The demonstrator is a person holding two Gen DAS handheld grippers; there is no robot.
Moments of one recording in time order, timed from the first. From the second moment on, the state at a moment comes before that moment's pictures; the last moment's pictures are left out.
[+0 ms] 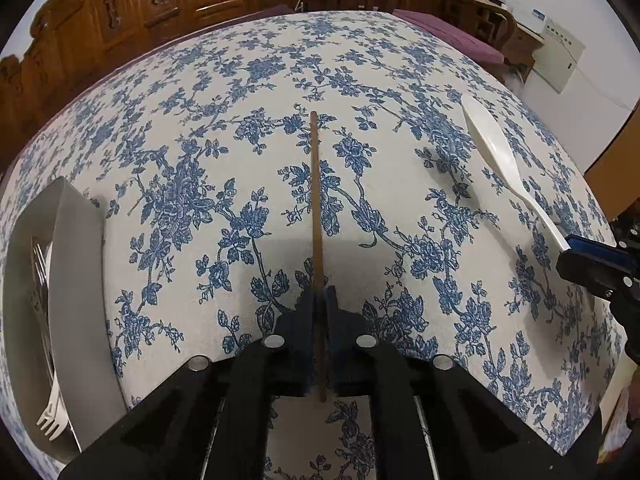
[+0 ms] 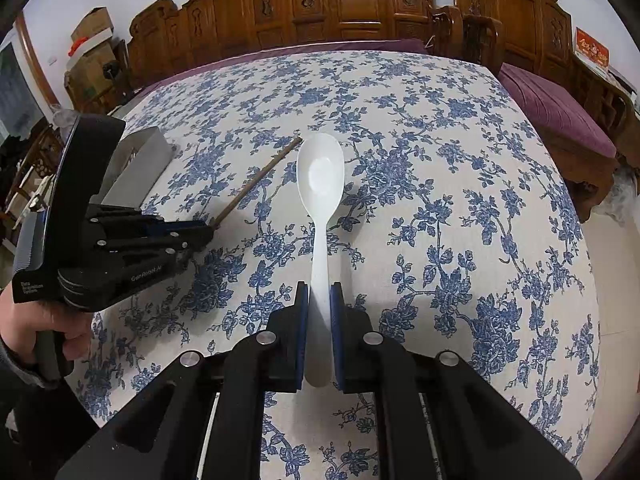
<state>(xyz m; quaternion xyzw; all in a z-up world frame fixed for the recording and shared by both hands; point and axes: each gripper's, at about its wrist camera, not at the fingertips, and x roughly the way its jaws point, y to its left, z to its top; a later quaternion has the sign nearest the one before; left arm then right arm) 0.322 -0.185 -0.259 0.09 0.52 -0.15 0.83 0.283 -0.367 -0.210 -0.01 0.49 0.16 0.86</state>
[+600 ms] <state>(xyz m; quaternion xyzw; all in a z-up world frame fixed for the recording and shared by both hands) 0.299 -0.175 -0.235 0.09 0.50 -0.16 0.85 0.277 -0.355 -0.200 -0.01 0.48 0.17 0.86</state>
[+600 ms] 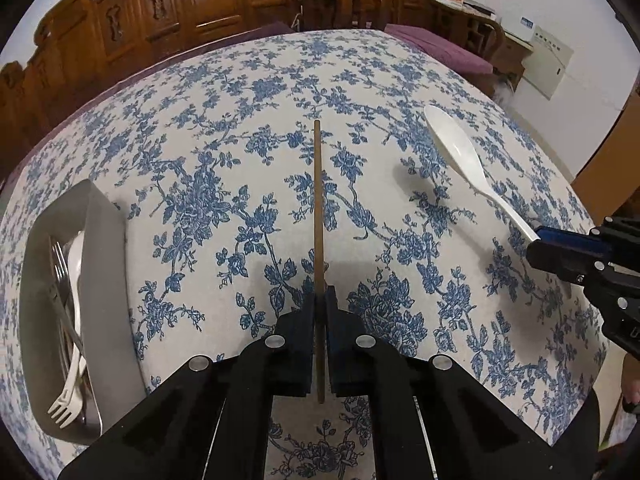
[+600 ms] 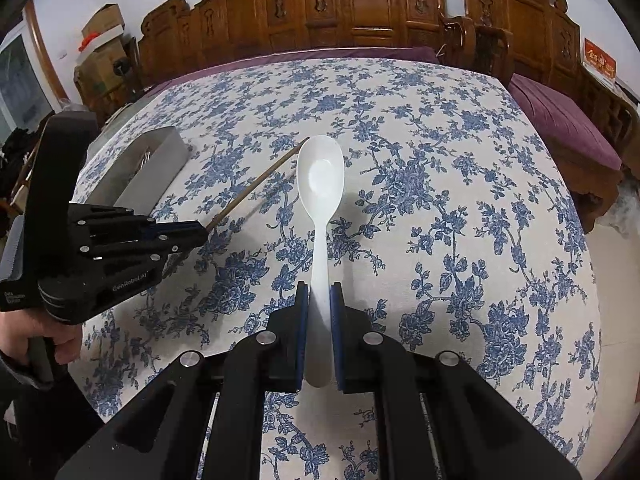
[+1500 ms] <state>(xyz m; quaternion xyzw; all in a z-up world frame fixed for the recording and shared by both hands) 0.265 -0.076 -0.175 0.06 0.45 -0.13 0.88 0.267 -0.279 -0.174 -0.04 0.46 0.23 0.86</state>
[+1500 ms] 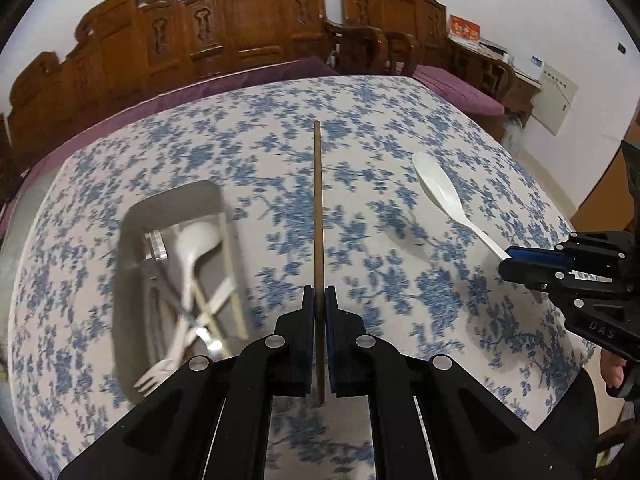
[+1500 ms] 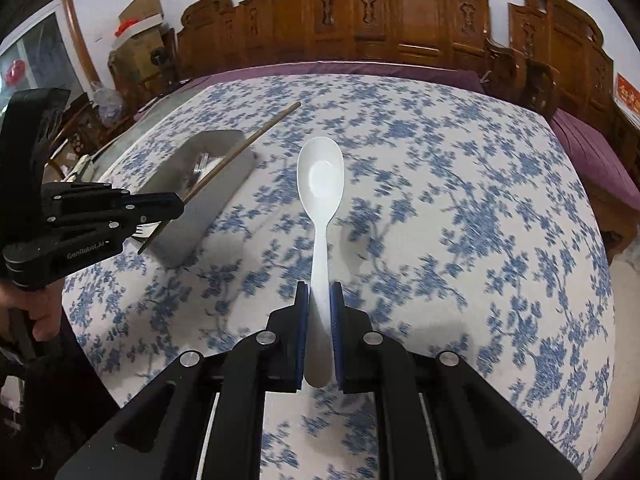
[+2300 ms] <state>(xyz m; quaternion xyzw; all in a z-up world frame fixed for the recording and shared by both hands) 0.275 0.042 -0.203 0.01 0.48 -0.05 0.87 0.274 -0.173 -0.167 -0.07 0.46 0.28 0.84</state>
